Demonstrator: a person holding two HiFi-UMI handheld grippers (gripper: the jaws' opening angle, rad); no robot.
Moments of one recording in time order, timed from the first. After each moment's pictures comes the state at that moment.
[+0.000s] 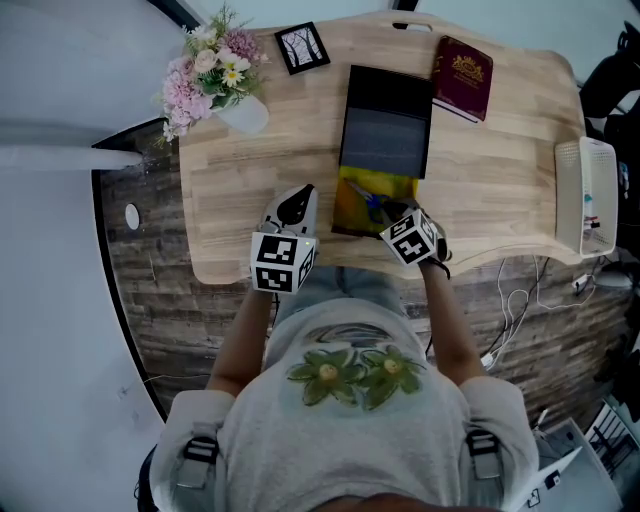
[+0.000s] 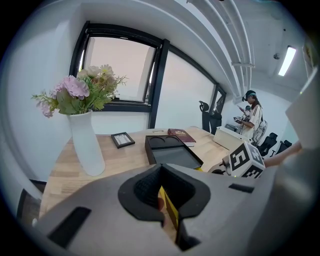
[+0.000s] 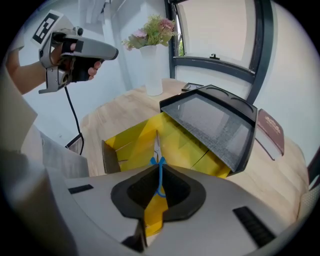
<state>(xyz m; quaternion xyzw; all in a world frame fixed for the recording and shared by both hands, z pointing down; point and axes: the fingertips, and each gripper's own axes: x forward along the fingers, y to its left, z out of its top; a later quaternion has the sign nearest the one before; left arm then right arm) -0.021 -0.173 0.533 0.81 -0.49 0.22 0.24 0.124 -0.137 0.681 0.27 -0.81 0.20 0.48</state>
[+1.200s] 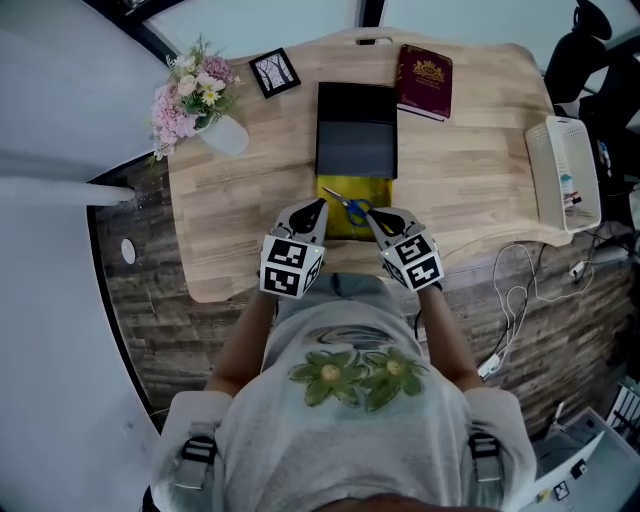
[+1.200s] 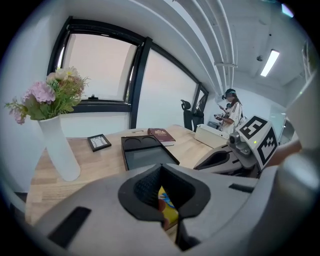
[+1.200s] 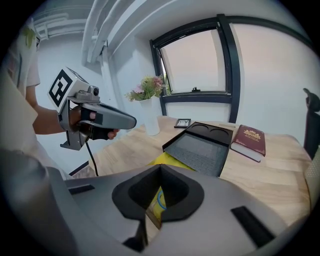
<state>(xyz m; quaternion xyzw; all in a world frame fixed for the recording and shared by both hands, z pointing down) 0.048 -0.147 0.519 0.86 -0.40 0.23 0.22 0.129 -0.123 0.565 0.35 -0.86 0.20 0.30</state>
